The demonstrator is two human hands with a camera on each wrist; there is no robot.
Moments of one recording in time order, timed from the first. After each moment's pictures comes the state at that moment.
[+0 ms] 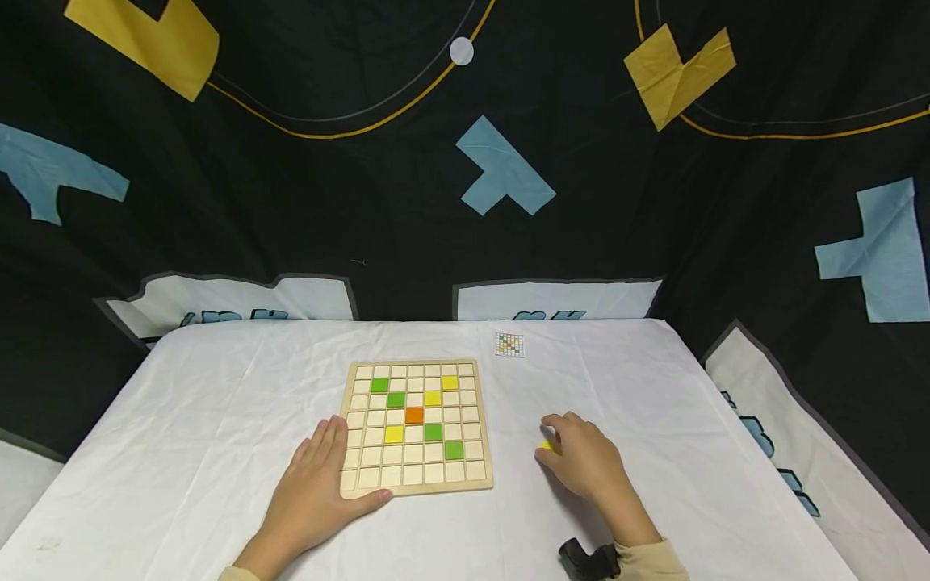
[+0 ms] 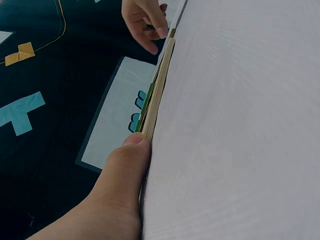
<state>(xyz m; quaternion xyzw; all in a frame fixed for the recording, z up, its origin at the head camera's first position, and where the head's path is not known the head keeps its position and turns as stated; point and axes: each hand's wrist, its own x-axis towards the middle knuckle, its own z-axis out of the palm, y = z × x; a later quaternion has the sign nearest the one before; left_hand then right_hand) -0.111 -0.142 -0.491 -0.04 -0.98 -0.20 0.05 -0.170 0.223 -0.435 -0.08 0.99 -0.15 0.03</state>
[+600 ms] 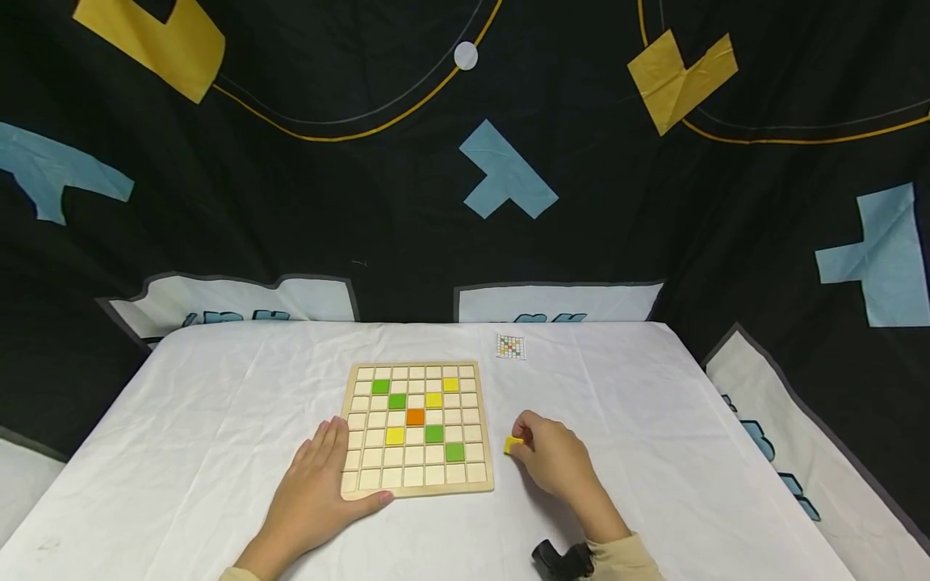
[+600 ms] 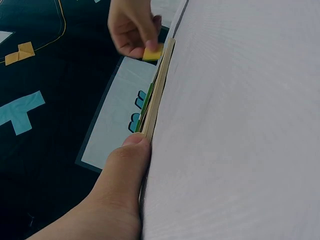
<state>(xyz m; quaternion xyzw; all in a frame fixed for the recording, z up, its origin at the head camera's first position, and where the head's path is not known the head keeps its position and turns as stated) -0.111 -0.143 -0.491 -0.04 -0.98 -0.21 0.05 -0.170 0.184 -0.436 -0.09 0.97 -0.23 0.01</state>
